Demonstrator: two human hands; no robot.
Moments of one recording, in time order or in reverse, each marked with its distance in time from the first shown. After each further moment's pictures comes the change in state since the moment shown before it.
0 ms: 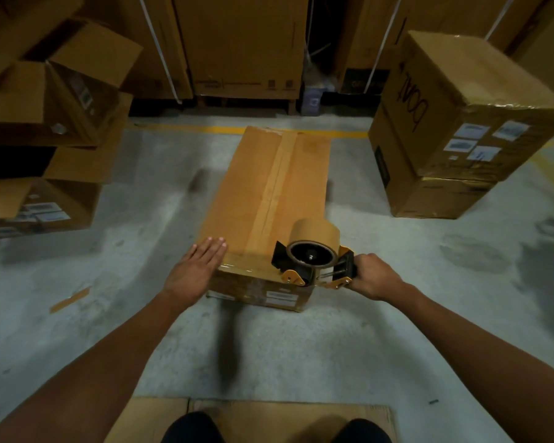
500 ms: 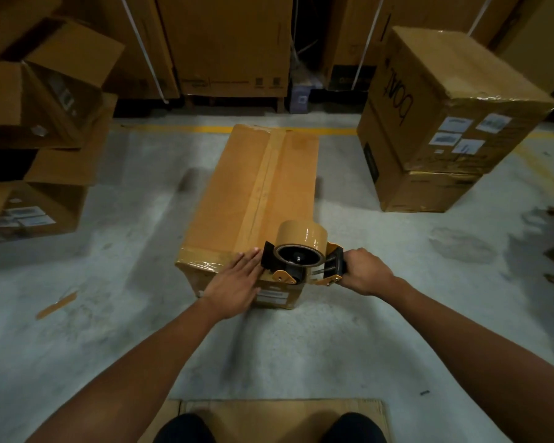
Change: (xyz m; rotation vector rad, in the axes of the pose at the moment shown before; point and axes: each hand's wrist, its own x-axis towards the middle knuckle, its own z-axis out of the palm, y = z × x) left_hand 0.026 0.096 -0.004 0.005 -0.079 0.246; right_hand -0.002 0.007 0.002 -0.060 0.022 -0.011
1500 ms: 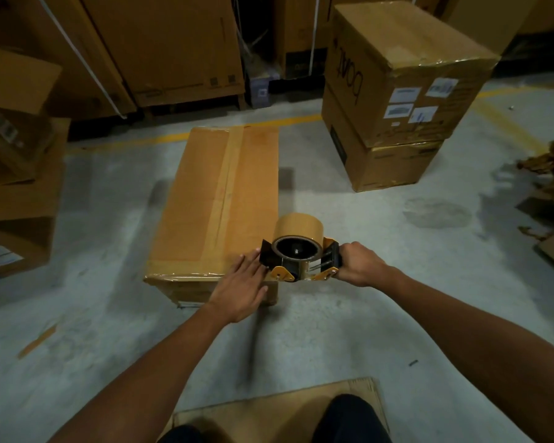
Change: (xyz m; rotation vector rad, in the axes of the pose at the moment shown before) left_hand 0.036 0.067 -0.025 -0.072 -0.037 0.074; right_hand -0.033 0.055 0.003 0.129 0.000 0.094
